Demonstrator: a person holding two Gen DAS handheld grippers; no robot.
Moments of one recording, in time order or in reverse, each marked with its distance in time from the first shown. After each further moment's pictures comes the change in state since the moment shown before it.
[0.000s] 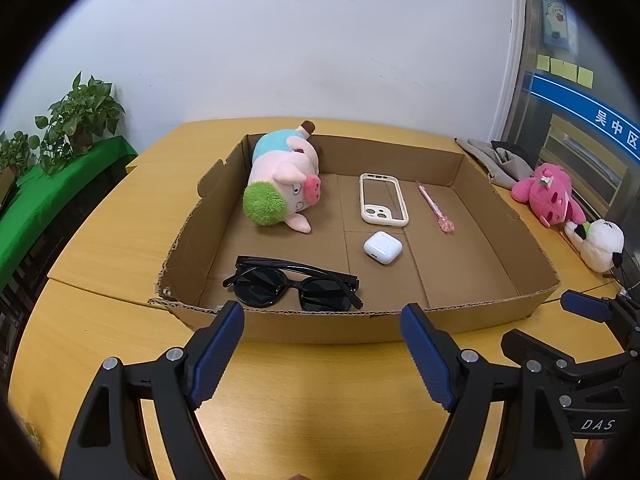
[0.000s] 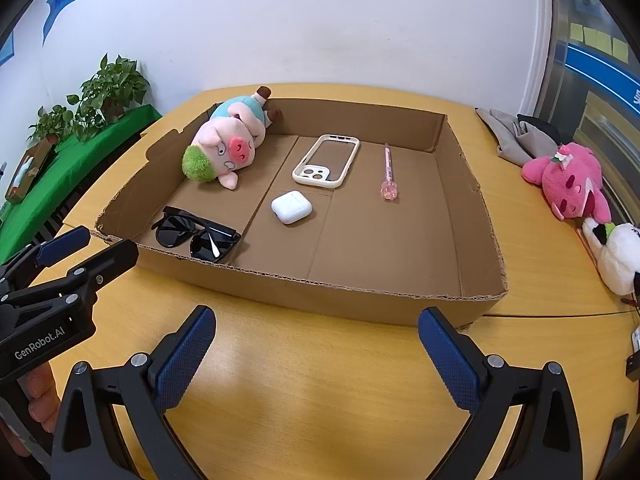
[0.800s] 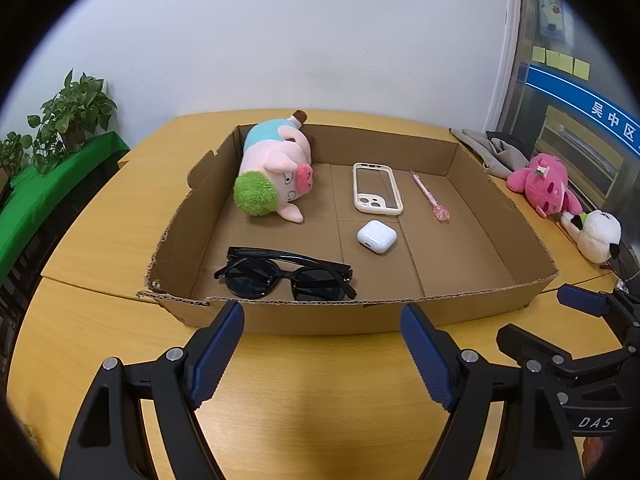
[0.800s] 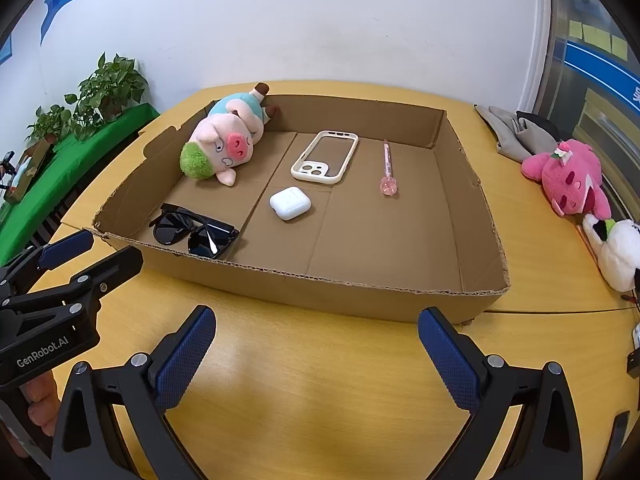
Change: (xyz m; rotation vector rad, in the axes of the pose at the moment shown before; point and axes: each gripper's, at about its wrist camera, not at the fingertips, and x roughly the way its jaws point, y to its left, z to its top) left arm 0.004 -0.005 -0.005 0.010 0.031 -0.018; right arm 0.004 0.000 -0.003 0.002 0.011 -0.004
